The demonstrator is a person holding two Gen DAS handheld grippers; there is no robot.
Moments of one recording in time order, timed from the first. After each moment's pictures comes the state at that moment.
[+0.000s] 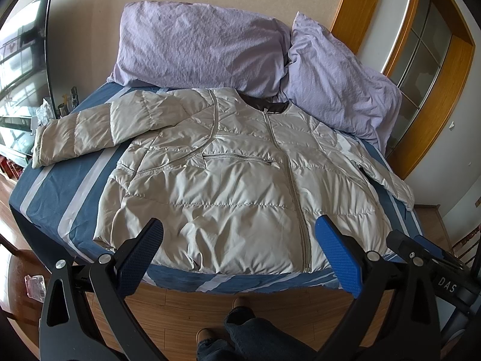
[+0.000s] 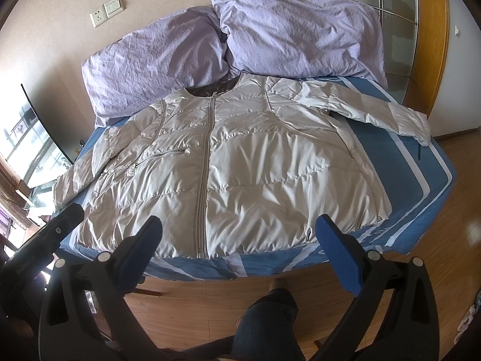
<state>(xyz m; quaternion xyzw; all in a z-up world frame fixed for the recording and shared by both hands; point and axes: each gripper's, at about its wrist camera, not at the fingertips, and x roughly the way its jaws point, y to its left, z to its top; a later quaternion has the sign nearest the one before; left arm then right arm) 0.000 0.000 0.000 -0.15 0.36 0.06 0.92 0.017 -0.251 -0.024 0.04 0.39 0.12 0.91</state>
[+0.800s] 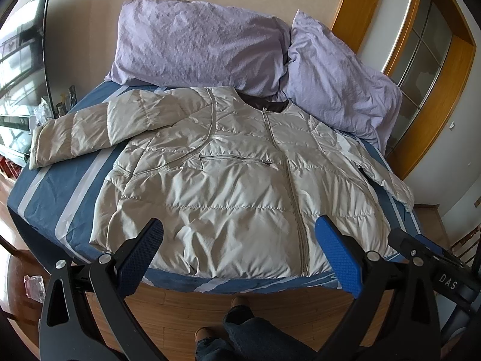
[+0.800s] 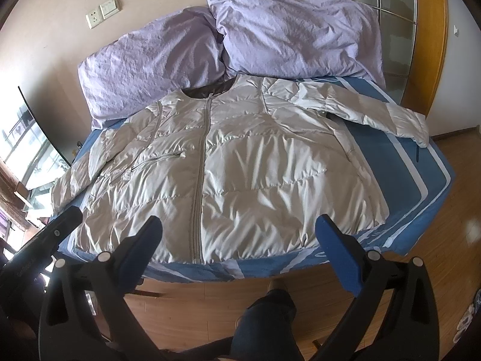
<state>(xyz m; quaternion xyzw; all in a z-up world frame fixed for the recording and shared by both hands) 0.008 -0.001 0.000 -0.15 0.36 0.05 0.92 0.028 -0.256 -0.022 0.04 0.40 0.11 0.91</state>
